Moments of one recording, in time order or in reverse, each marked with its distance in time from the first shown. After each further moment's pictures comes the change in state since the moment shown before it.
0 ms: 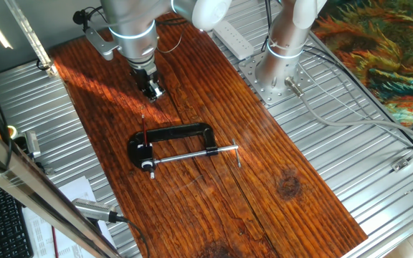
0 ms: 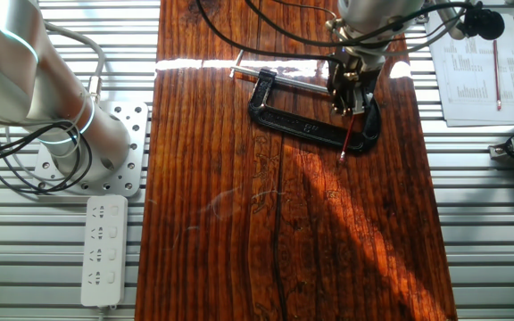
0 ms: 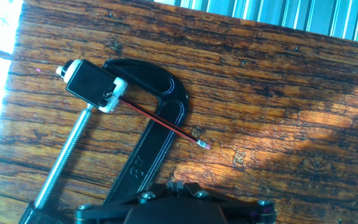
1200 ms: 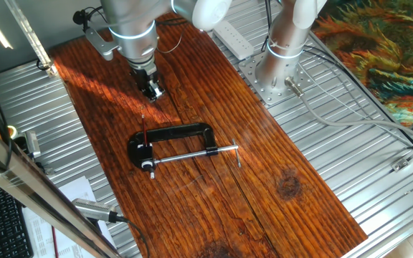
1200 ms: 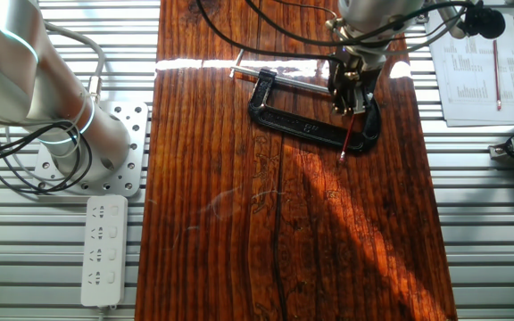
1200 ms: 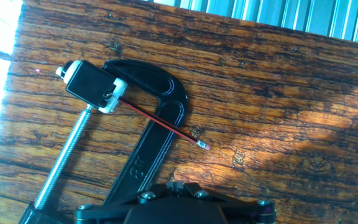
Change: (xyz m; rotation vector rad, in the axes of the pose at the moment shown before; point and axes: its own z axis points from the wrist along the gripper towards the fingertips) arm -0.003 0.000 -0.001 0.000 -0.005 -0.008
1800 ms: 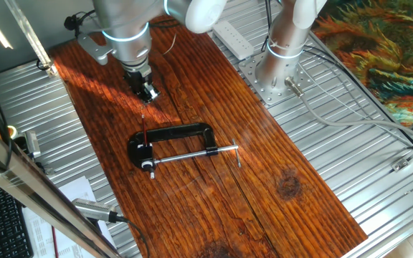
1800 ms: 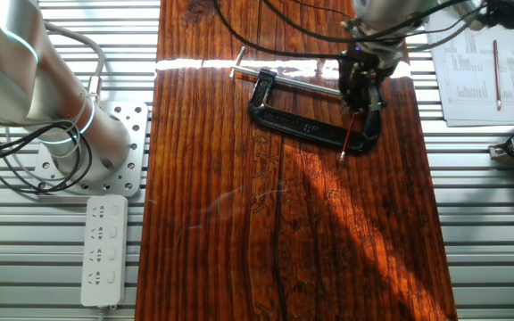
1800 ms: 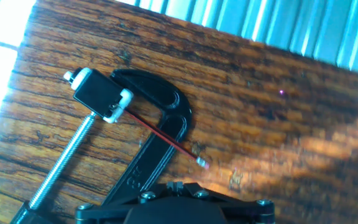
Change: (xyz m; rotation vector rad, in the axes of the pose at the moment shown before) arm -0.025 -0.001 -0.003 0.000 -0.006 -0.143
